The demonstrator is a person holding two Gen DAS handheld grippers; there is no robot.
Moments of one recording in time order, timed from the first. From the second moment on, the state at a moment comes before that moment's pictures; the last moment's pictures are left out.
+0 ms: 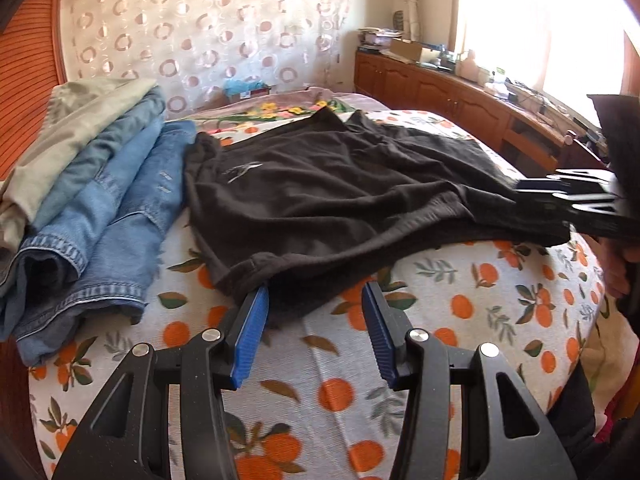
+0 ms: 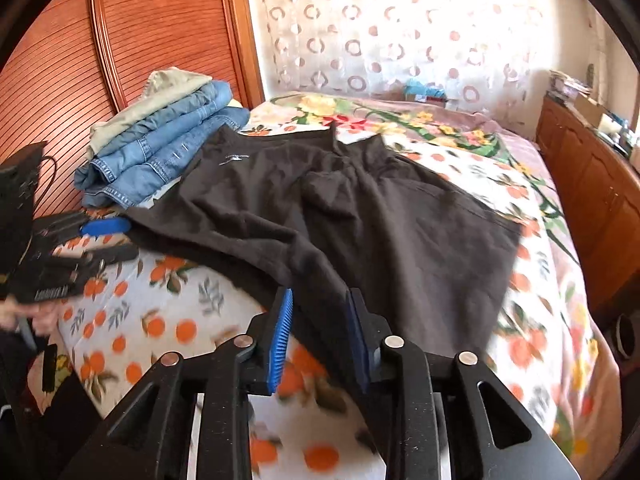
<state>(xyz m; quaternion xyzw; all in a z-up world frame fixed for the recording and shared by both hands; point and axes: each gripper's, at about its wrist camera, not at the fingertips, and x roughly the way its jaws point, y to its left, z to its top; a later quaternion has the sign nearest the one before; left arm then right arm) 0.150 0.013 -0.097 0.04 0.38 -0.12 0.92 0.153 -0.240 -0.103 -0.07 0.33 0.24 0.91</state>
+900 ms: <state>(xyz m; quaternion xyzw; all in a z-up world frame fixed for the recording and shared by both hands) 0.181 0.013 -0.039 0.04 0.34 -0.14 0.93 0.219 -0.265 -0.085 -0.07 0.32 0.22 0.92</state>
